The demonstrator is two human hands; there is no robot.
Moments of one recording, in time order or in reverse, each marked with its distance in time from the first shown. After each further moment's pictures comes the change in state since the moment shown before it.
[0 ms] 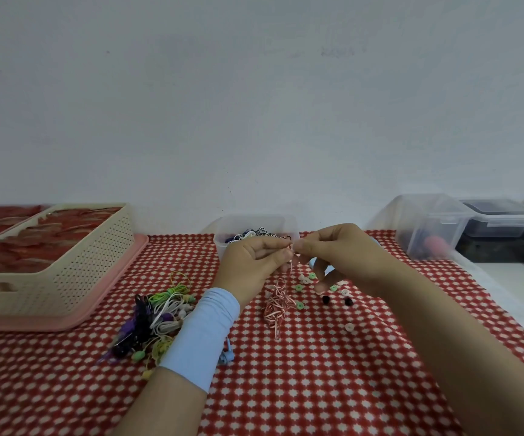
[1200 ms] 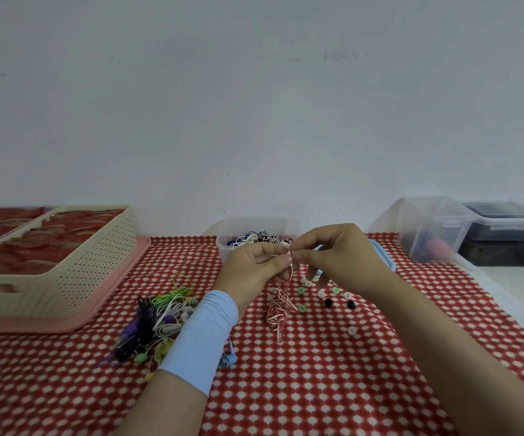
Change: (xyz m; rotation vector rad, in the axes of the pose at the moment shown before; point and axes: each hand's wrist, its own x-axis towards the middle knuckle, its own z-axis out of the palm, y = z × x) left_hand 0.001 -0.006 -0.004 -0.104 -0.044 -0.128; right_hand 0.007 0.013 0.009 -0.133 0.136 -0.265
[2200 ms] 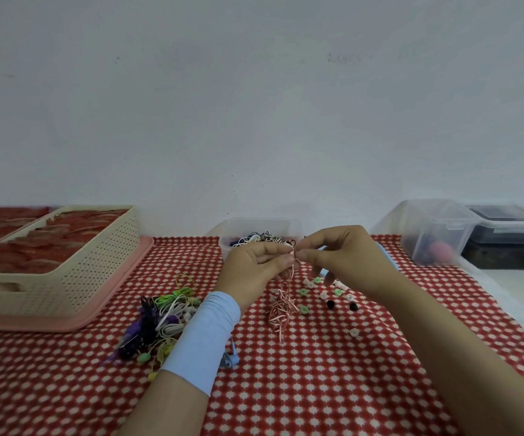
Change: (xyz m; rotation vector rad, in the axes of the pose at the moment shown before) left_hand -0.001 0.003 -0.001 0.079 0.034 0.083; right_hand -0.001 0.000 -0.007 0.010 -0.019 0.015
